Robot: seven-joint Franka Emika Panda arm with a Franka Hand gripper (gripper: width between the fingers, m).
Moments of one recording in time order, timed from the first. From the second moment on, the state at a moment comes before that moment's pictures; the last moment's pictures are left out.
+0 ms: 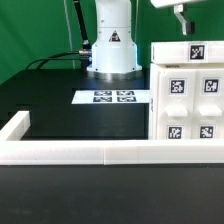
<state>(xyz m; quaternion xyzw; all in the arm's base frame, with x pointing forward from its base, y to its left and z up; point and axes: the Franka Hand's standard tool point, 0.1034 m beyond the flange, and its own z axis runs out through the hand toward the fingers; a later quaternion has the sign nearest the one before) 0.604 0.119 0.184 -0.96 0.26 -0.05 0.07</state>
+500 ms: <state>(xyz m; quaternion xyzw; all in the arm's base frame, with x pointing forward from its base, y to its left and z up) 0.606 0.117 0.184 -0.99 0.08 -0.06 0.06</state>
